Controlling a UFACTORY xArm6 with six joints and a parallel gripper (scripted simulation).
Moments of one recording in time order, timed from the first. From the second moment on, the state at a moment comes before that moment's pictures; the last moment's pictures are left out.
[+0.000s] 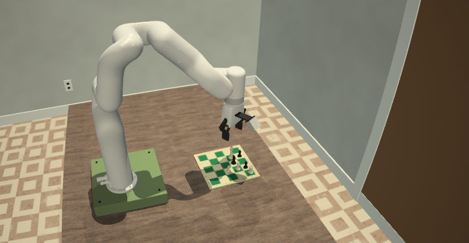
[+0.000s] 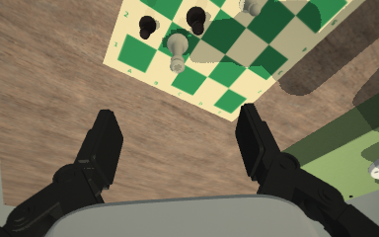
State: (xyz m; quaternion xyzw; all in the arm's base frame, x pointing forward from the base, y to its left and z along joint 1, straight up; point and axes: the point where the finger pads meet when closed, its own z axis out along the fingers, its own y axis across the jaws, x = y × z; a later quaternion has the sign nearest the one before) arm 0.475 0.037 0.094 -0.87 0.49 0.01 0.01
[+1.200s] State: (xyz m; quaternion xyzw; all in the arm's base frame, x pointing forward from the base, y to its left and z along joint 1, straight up) arm 0.475 0.038 0.094 -0.86 0.51 0.01 0.00
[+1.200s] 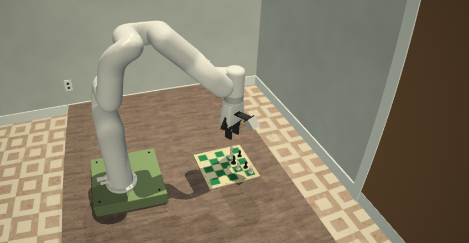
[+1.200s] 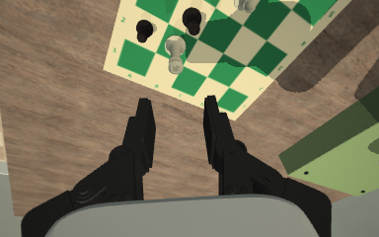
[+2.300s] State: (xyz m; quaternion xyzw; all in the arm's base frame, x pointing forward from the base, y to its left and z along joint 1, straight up) arm 0.475 0.039 0.073 -0.86 0.51 0.01 0.00
